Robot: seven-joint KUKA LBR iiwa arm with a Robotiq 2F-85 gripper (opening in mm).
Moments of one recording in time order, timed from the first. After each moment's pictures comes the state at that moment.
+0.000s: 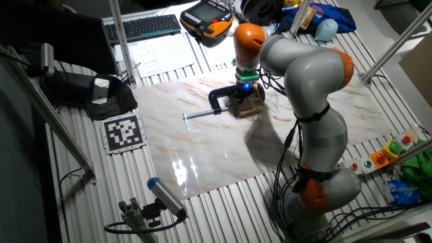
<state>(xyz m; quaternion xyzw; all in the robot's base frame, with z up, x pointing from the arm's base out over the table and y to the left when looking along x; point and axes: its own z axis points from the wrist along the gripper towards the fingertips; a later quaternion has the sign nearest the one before) 0.567 0.044 0.046 -0.04 -0.99 0.01 0.10</state>
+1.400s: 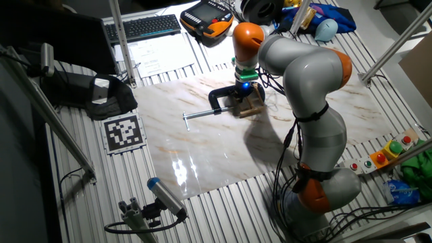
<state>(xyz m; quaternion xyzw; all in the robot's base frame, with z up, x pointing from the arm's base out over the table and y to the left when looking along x) 0.572 0.044 0.045 -0.04 -0.99 0.01 0.10</state>
